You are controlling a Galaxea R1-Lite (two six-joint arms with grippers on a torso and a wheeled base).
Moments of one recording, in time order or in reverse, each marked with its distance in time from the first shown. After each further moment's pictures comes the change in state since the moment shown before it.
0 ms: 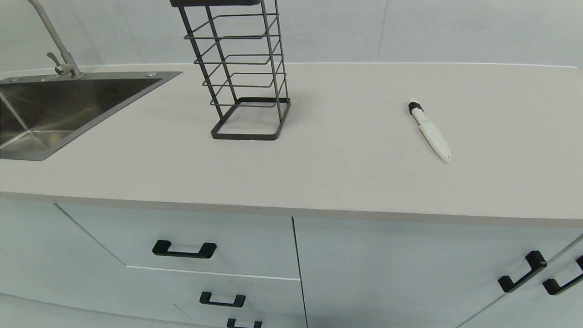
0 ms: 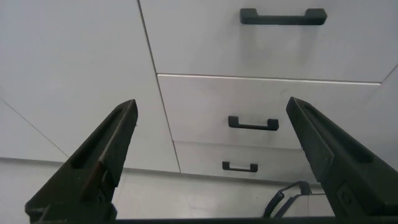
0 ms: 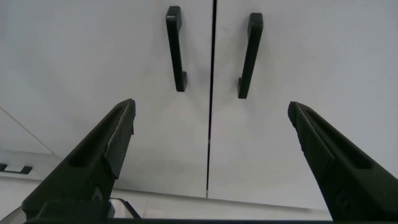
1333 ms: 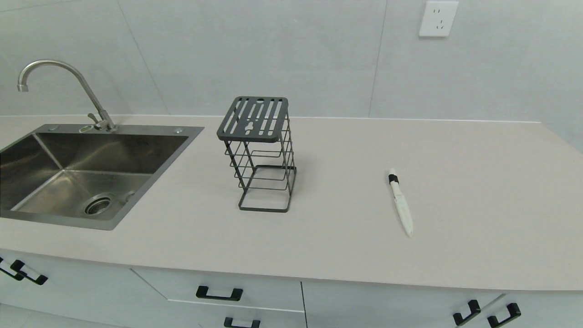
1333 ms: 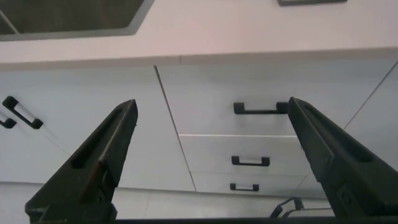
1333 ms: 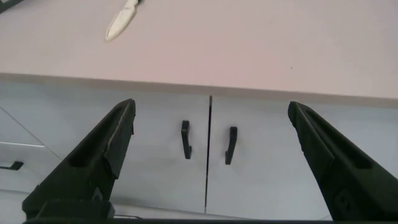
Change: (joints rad) left arm 0.001 0.000 0.000 0.000 -0.009 0.079; right arm 0.000 0.000 0.000 0.000 0.001 -0.002
